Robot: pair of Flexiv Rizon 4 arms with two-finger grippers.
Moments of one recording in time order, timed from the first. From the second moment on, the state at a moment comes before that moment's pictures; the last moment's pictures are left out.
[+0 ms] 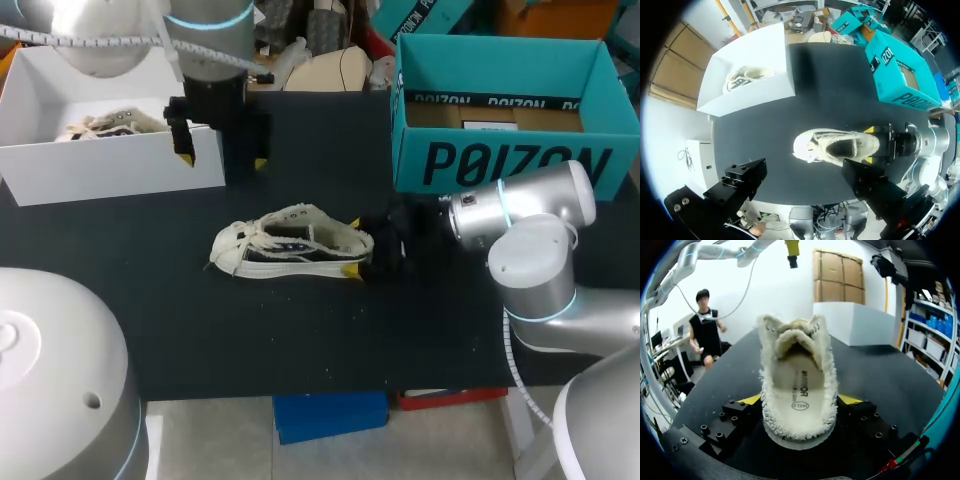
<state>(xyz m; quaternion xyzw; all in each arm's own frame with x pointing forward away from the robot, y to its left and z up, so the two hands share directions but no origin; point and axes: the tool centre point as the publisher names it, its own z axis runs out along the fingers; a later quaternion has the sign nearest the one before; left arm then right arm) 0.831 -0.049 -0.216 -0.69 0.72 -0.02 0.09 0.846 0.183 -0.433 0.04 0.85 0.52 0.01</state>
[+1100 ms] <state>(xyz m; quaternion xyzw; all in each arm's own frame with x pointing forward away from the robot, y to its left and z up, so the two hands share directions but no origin) 0.809 -0.141 -0.319 -0.63 0.75 0.13 0.14 0.846 0.183 -0.433 0.04 0.85 0.52 0.01</state>
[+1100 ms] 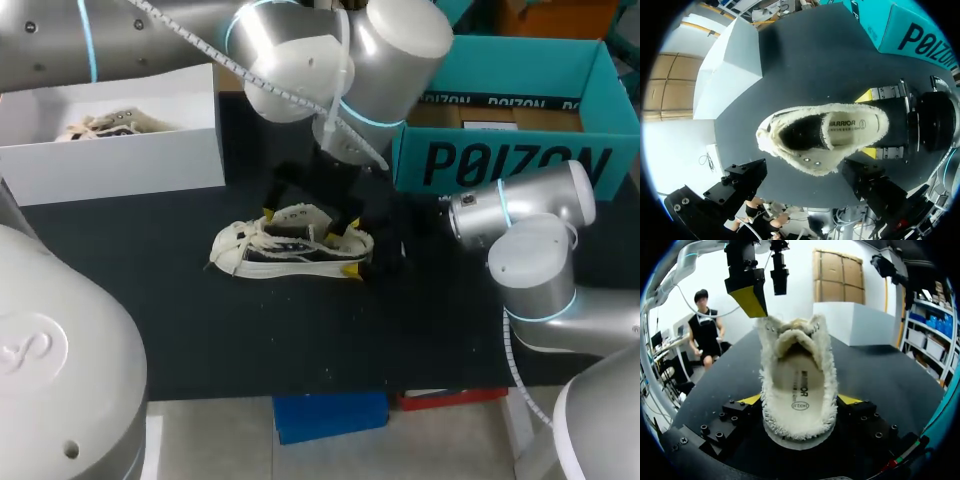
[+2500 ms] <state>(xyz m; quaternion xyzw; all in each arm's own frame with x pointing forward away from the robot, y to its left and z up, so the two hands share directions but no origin) 0.834 -0.122 -0.370 -0.61 0.73 0.19 0.26 0.846 0.183 -0.433 0.04 0.85 0.52 0.01</state>
